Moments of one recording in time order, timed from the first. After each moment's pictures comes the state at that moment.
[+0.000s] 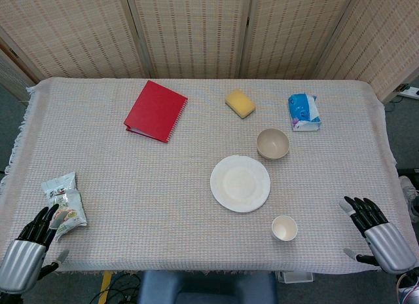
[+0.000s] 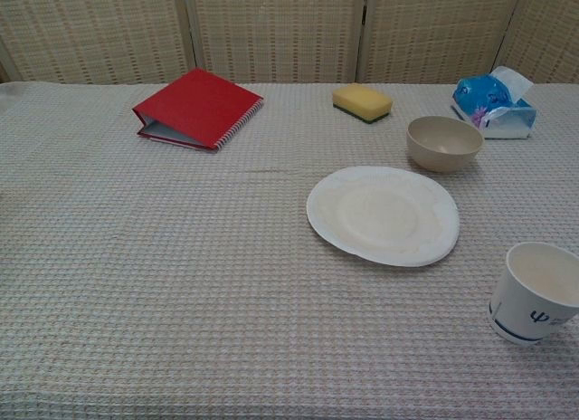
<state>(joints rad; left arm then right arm) 0.02 -1.17 0.07 -1.58 1.83 1.68 0.19 0.06 -1.12 -0.12 -1.34 -1.80 1.59 0.25</state>
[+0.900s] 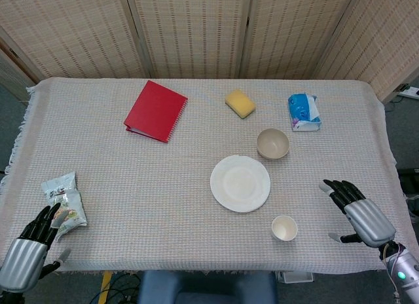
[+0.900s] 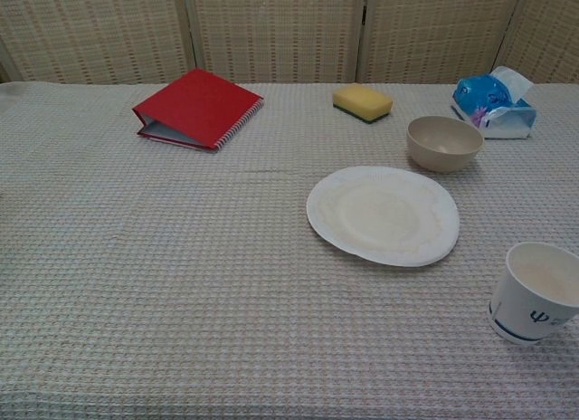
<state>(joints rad) 0.01 -1.17 0.07 -1.59 1.82 1.68 0.17 0.29 -0.90 -0.06 -1.68 -1.68 1.21 0.25</state>
